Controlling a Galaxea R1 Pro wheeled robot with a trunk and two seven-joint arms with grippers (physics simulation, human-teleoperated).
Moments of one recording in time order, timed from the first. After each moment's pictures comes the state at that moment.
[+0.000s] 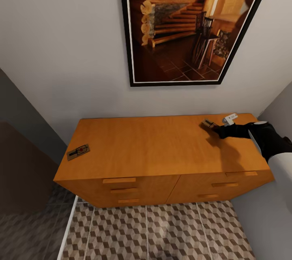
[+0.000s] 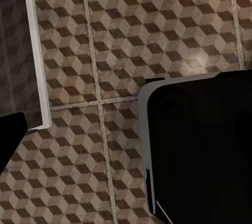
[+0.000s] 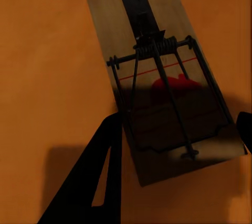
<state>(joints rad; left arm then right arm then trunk) -0.12 0.11 -0.12 0.07 0.07 -0.81 -0.02 -1.17 -0.41 0.06 -0.57 0.21 0.38 0.79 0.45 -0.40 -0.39</state>
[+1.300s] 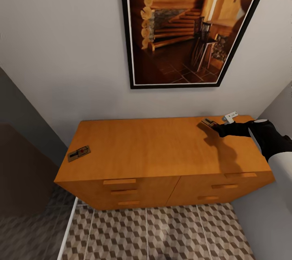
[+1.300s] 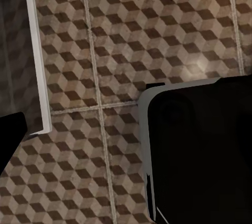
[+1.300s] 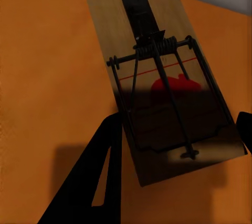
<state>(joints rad) -0.12 0.11 -0.12 0.07 0.07 -0.81 -0.02 -1.17 -0.41 0.07 -0.60 0.21 0.41 0.79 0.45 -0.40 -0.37</state>
